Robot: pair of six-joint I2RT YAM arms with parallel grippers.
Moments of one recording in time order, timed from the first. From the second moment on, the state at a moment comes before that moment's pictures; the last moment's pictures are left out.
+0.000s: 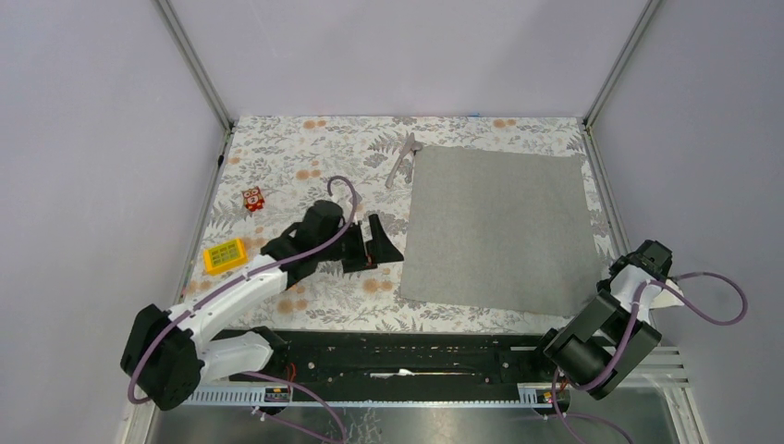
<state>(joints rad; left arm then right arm) -0.60 1.10 0.72 -0.22 0.44 -0.83 -0.81 1.18 0.57 -0.61 0.22 0.74</state>
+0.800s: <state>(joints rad) -0.92 1.64 1.00 -0.70 -0.01 -1.54 -0.81 1.03 0.48 -0.62 0.13 0.77</state>
